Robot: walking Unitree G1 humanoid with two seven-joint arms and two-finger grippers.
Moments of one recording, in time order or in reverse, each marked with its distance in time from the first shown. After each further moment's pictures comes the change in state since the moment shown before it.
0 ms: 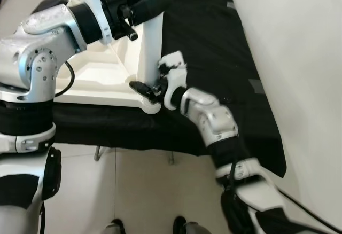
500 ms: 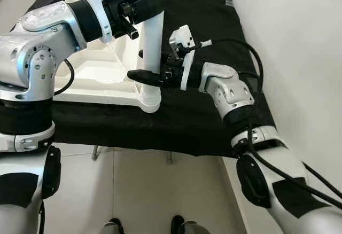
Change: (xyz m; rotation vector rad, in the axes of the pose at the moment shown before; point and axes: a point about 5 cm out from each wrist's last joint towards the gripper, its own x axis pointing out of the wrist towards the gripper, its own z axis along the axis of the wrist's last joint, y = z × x) left arm -0.002 -0.002 0.002 0.003 0.009 -0.012; right arm -0.006 -0.014 0.010 -0.110 0.028 0.341
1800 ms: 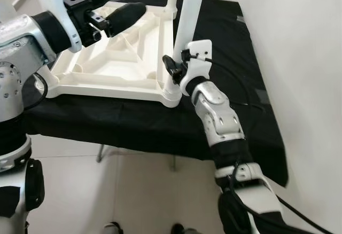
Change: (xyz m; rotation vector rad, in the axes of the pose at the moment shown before) left arm -0.054 -0.010 -0.011 -0.085 0.043 0.112; right arm 0.007 0.003 -0.030 0.079 0.004 -0.850
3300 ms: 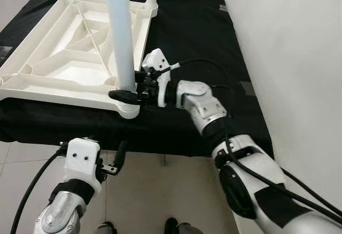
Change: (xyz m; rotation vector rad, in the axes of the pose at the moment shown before) left arm -0.096 -0.092 -0.194 -0.025 0.328 0.548; right arm 0.000 0.035 -0.009 -0.108 0.043 0.849
